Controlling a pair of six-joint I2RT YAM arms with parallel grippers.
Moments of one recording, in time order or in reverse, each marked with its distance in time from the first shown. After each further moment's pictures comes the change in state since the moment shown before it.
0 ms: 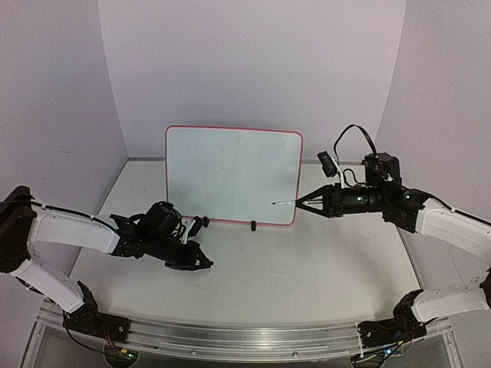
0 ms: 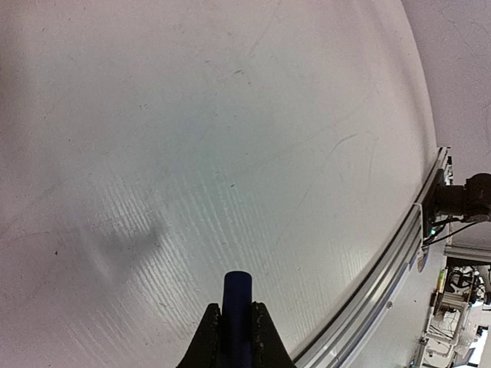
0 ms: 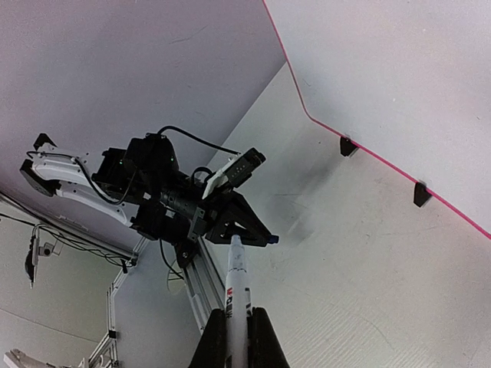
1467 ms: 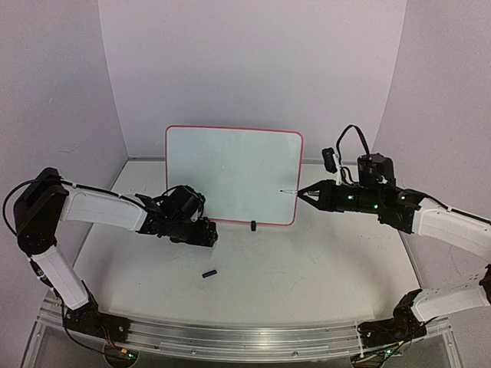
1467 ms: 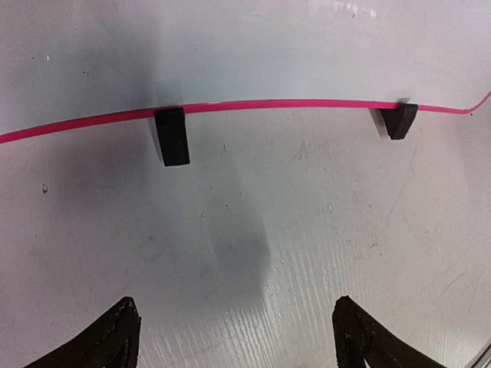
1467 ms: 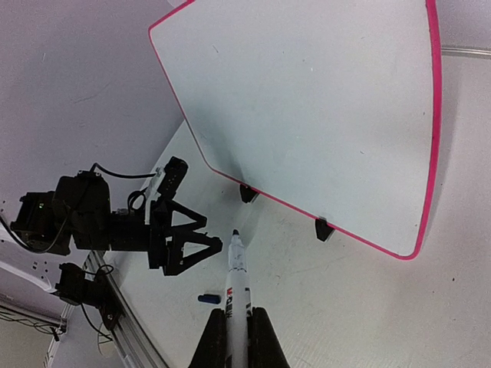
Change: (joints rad) left arm 0.044 0.251 0.286 -0.150 -0.429 0.110; right arm 0.058 0.025 0.010 0.004 0.424 -0.001
